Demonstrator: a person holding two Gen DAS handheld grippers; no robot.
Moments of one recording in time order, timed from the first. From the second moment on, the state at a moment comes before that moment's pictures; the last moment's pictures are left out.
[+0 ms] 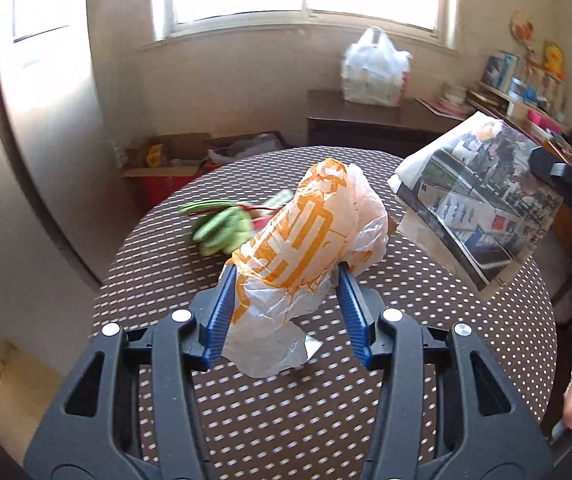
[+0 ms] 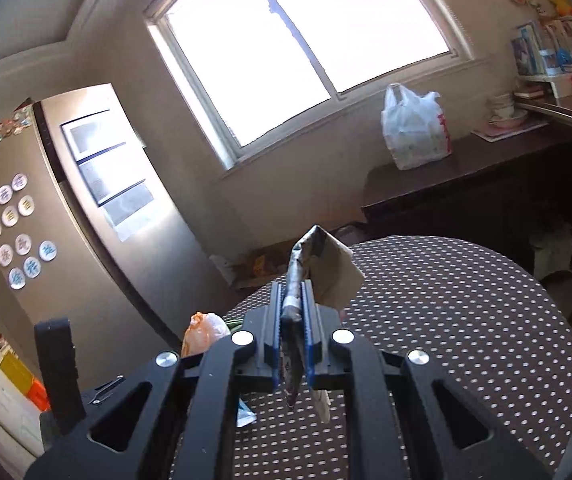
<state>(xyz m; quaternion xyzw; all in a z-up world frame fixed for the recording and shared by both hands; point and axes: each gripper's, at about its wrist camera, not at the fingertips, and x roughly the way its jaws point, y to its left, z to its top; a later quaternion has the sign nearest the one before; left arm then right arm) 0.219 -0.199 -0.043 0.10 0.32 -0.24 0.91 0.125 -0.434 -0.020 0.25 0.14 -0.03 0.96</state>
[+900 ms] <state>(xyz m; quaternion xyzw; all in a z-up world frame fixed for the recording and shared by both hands) 0.171 0.078 -0.023 -0.05 0.31 0.01 0.95 0.187 -0.153 0.003 0.09 0.19 0.22 0.95</state>
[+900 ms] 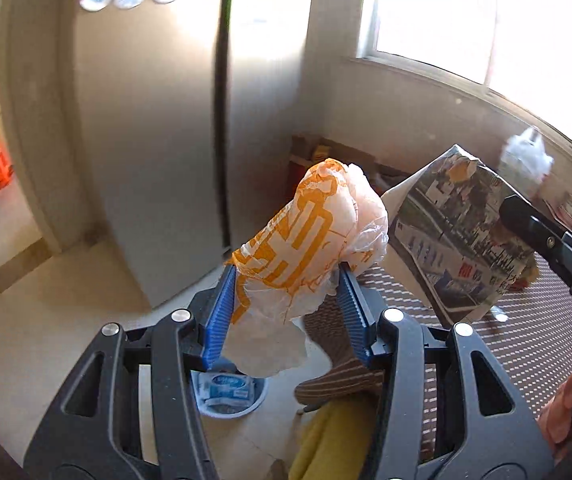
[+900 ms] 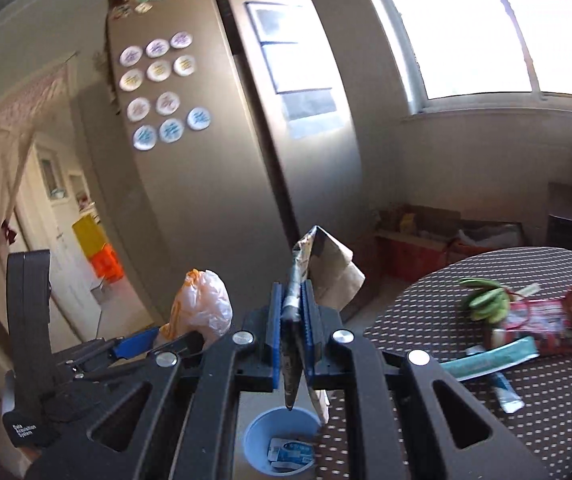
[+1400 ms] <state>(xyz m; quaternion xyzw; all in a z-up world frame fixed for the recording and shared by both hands) 0.209 0.166 -0.087 -0.11 0.38 0.07 0.92 0.247 -0.034 -0.054 0.04 0.29 0.28 0.91</state>
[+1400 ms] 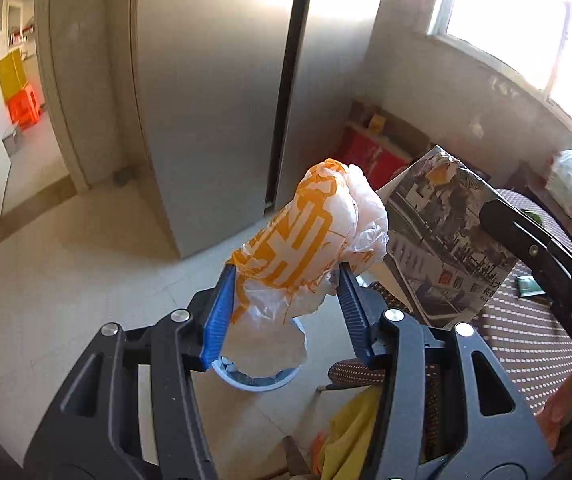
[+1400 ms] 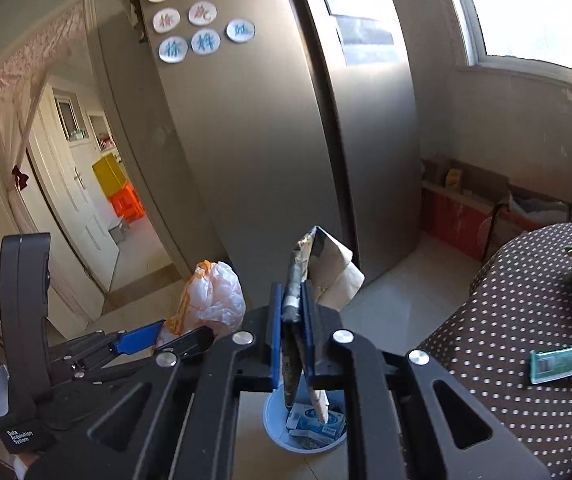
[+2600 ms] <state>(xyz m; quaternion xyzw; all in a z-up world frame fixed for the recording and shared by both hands) 0.220 0.225 -0.151 -0.11 0.43 0.13 0.89 0.285 0.037 -0.126 0.01 0.41 0.27 0.87</state>
